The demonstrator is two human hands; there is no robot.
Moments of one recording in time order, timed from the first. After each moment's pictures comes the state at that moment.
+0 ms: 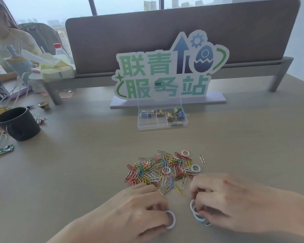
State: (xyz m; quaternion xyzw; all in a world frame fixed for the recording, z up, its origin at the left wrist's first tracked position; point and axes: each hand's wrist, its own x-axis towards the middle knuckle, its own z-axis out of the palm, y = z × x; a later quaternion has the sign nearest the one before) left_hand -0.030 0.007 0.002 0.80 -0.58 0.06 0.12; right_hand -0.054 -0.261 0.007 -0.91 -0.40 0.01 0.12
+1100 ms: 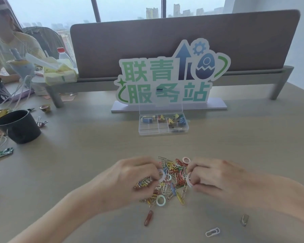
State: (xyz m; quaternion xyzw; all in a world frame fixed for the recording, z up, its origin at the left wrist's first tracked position) left_hand 0.021 0.013 0.020 0.83 -0.49 0.09 0.25; right_hand -0.013 -0.266 0.013 -0.91 -0.37 -0.04 0.18
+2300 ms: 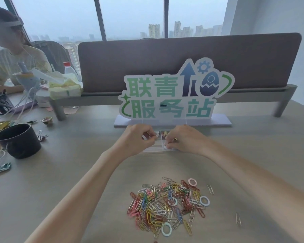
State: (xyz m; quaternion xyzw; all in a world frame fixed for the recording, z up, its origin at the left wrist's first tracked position) left_hand 0.180 -0.016 0.018 0.89 -0.28 0.12 0.33; right_hand 0.168 -0.227 0.017 -0.97 -0.22 -0.06 0.13
